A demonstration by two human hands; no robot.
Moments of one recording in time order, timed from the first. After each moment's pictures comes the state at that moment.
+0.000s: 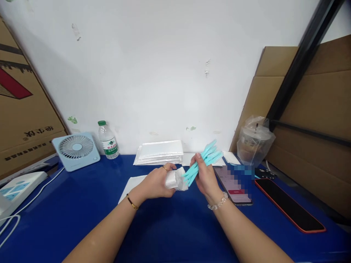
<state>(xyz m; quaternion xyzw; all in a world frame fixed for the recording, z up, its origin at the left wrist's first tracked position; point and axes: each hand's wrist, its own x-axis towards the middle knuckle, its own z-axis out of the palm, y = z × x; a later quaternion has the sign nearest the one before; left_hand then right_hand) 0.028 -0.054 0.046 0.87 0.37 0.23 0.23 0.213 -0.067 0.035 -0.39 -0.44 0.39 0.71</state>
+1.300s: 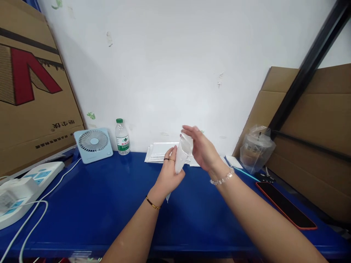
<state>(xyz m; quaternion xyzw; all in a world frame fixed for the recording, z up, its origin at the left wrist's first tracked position) 0.023 -0.067 0.049 0.76 0.36 0.50 0.18 0.154 -0.073 0.144 -0.33 -0.61 0.39 0.60</state>
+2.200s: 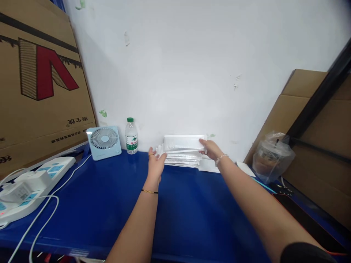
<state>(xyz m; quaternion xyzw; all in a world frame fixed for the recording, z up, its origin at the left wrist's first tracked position) -0.035 -0.013 0.033 0.44 0.52 0.62 0.39 0.203 0.056 0.086 -0.63 -0.62 0.25 0.40</state>
